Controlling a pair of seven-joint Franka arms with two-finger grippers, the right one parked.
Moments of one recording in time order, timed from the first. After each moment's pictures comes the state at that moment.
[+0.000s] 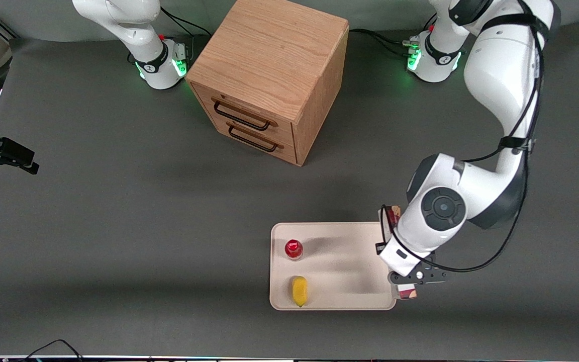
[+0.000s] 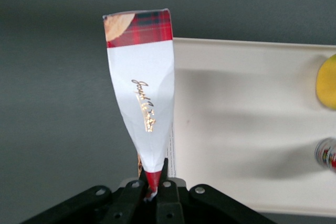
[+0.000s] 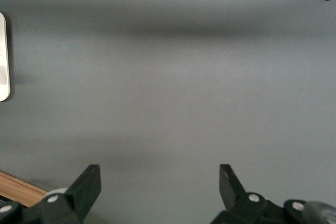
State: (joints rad) arm -0.15 0.80 -0.33 -1.16 0.32 2.00 -0.58
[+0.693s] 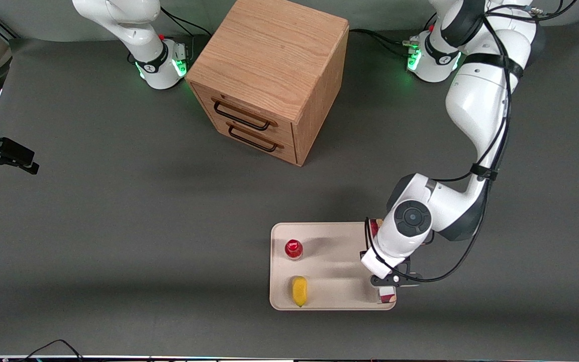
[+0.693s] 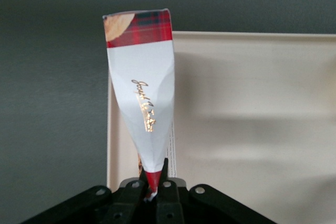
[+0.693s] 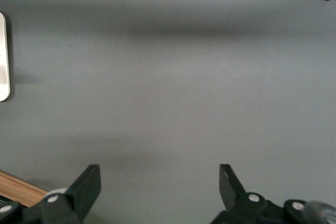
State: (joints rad) arm -0.16 0.93 -0.34 -1.21 0.41 2.22 -0.60
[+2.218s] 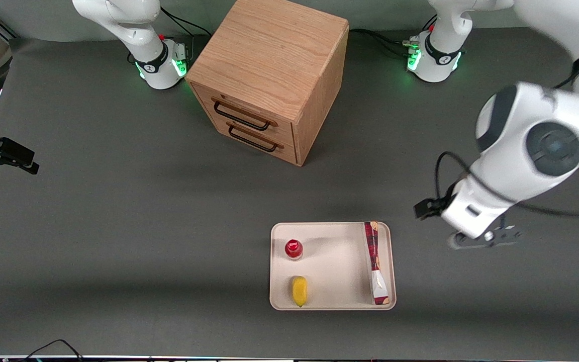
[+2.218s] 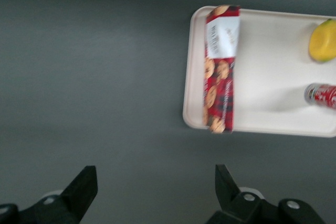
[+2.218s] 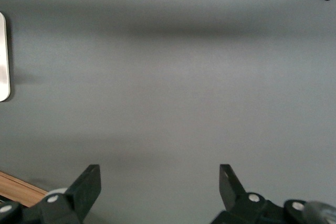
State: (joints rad) arm -0.09 0.33 -0.19 -1.42 0.05 1.75 -0.38
